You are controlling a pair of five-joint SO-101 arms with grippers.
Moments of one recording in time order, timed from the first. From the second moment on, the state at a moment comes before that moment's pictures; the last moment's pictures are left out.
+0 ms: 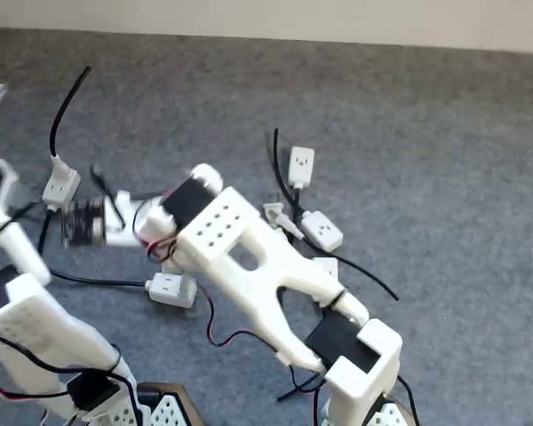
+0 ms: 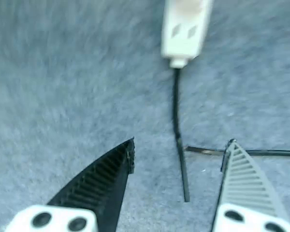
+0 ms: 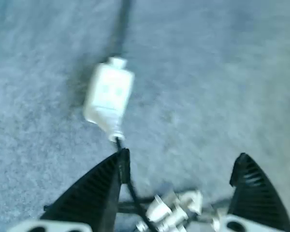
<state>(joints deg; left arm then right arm) -41.6 22.5 -33.5 98.4 -39.9 -56.0 12.7 -22.8 88.6 49.8</state>
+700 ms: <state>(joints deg) -18.5 -28.1 33.7 79.0 -67.3 -26.5 -1.1 -27.8 97.7 23.0</state>
